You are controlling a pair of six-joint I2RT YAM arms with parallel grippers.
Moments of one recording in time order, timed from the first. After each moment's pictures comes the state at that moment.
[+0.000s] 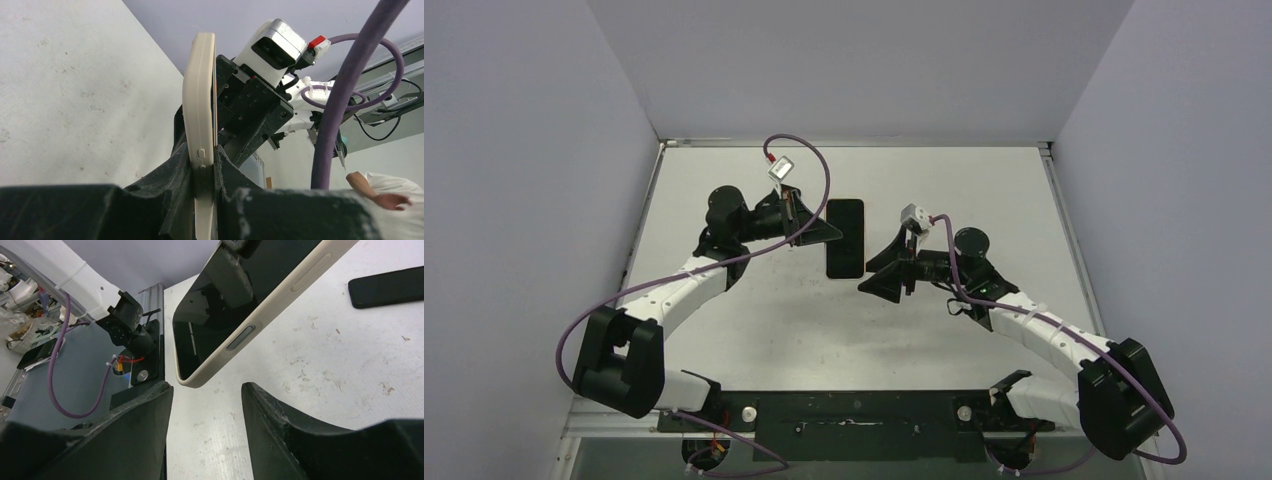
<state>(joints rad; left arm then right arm) -0.36 1.38 0.82 0.64 1.01 -1.06 0.53 1.17 0.58 0.53 -0.91 0.33</state>
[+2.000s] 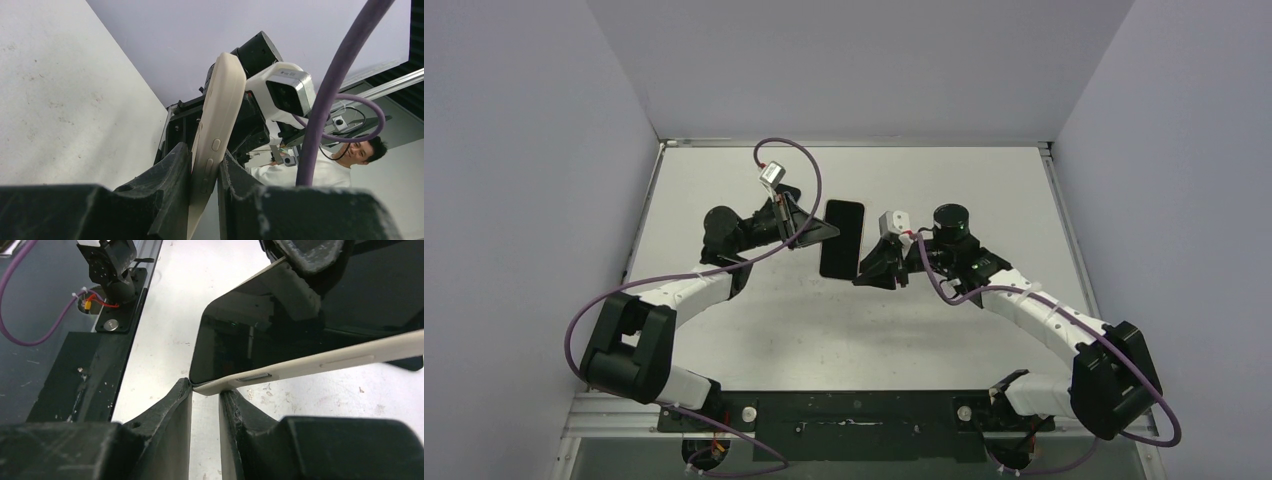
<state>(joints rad) -0.36 1.44 0.70 1.06 0.96 -1.40 0.56 1.27 0.80 0.18 -1.06 -0.24</state>
